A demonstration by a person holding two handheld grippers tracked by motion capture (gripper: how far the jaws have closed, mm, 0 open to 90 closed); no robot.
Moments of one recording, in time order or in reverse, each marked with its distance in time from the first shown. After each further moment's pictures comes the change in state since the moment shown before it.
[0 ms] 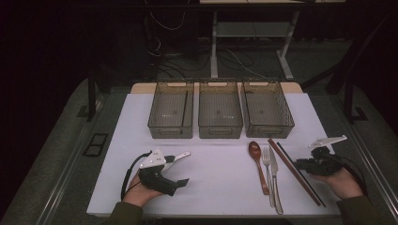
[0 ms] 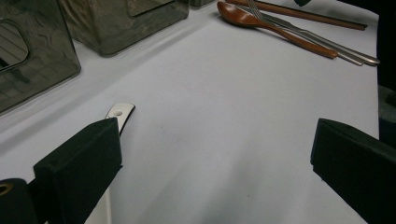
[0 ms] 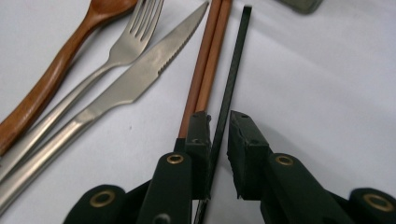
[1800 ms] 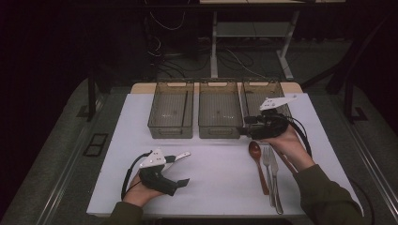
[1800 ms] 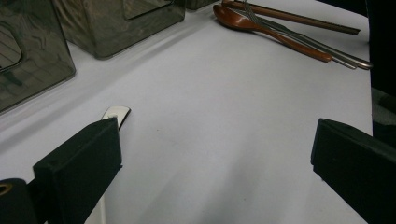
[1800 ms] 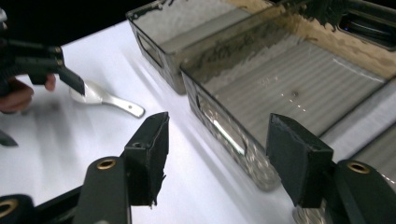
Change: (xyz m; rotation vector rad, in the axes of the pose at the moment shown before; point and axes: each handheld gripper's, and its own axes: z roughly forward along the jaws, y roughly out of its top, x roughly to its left) left arm 0.000 0.000 0.001 -0.009 -0.018 -0.005; right arm 0.077 0.155 0.022 -0.328 0.289 -0.208
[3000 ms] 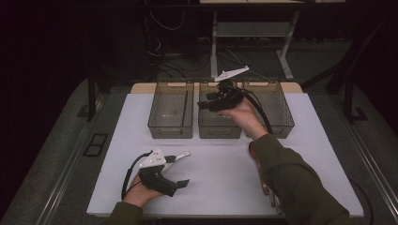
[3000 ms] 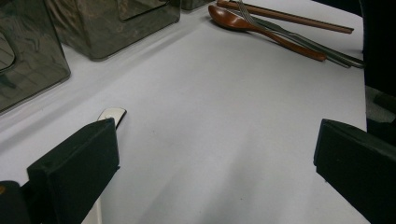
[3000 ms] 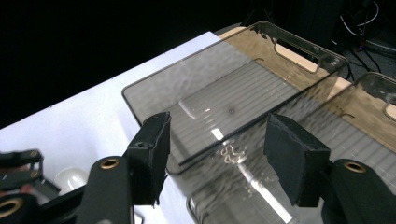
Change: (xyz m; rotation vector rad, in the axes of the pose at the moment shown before) left arm 0.000 0.001 -0.001 0.001 -0.016 0.010; right arm 0.011 0.104 0.090 -0.020 0.035 0.002
